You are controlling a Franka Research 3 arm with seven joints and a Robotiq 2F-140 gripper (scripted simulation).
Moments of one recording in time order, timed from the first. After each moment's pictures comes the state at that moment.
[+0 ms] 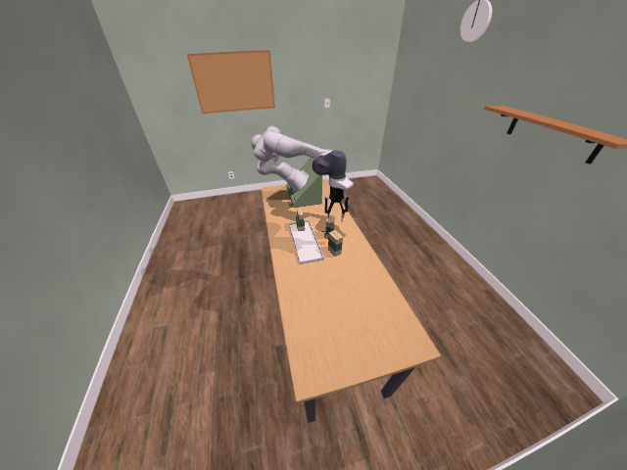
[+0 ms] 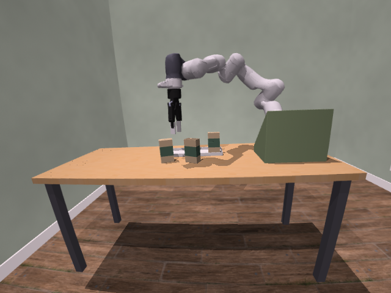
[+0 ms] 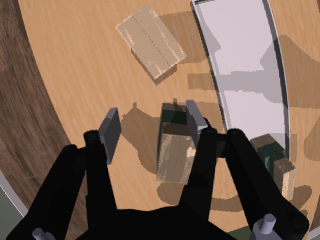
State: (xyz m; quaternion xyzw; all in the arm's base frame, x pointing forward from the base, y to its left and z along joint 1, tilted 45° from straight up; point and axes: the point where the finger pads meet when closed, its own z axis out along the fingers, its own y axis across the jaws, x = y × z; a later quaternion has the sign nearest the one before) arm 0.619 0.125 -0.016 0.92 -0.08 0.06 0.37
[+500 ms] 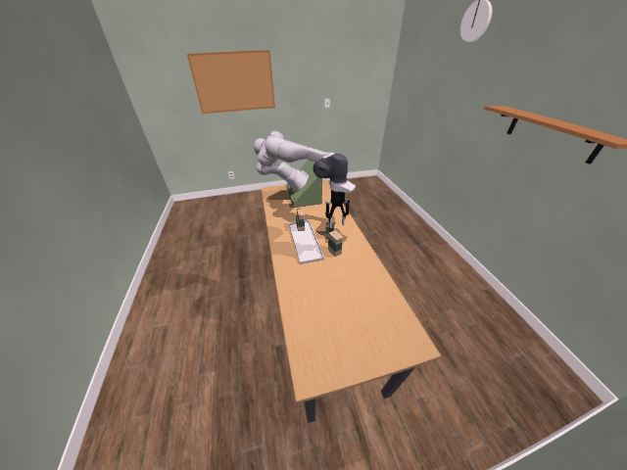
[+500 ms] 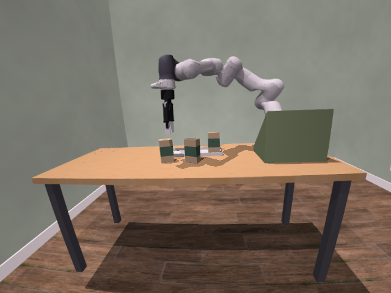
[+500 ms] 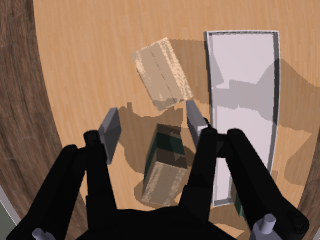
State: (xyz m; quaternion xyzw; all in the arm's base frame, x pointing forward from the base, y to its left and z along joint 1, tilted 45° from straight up) arm 0.659 0.121 -0.012 0.93 0.01 0.02 0.37
